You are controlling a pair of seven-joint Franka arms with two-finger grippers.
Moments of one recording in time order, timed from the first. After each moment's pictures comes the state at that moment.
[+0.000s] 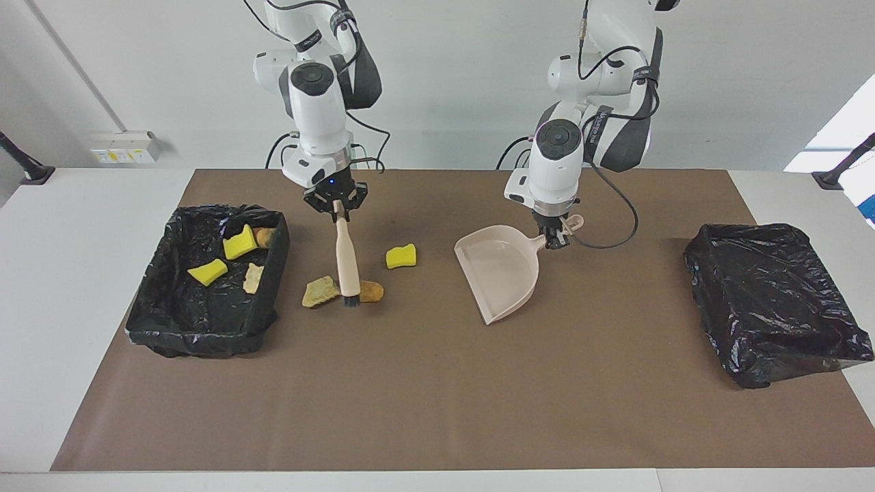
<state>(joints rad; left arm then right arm) -0.10 0.10 -0.43 -2.00 0.15 1.89 0.74 -0.02 -0.19 0.27 -2.30 -0.03 2.14 0.05</state>
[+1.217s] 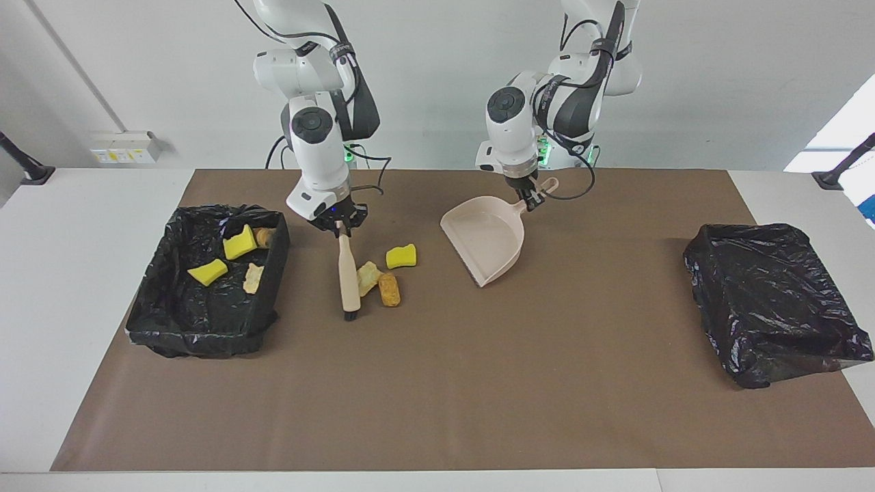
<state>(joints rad) -0.11 -0.08 -0.57 -2.25 0.13 1.88 0.43 0.06 -0.05 0.29 -2.32 0.04 2.19 0.21</state>
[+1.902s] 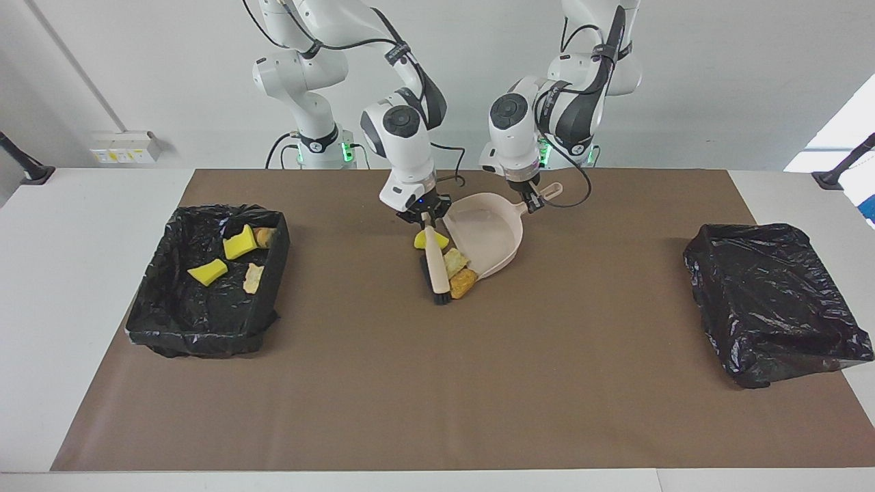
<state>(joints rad) -0.11 -0.08 -0.56 -2.27 0.13 1.90 0.56 0.38 0.09 0.29 -2.25 0.23 2.34 0.39</state>
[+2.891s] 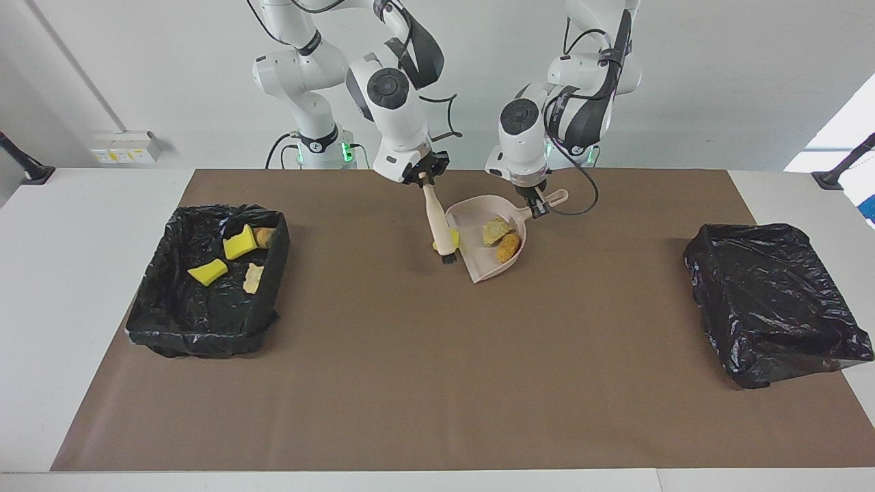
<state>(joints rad) -0.08 -0.07 -0.56 -2.27 0.13 1.93 0.65 0.23 -0.05 0.34 -2.13 0.30 1.89 0.24</state>
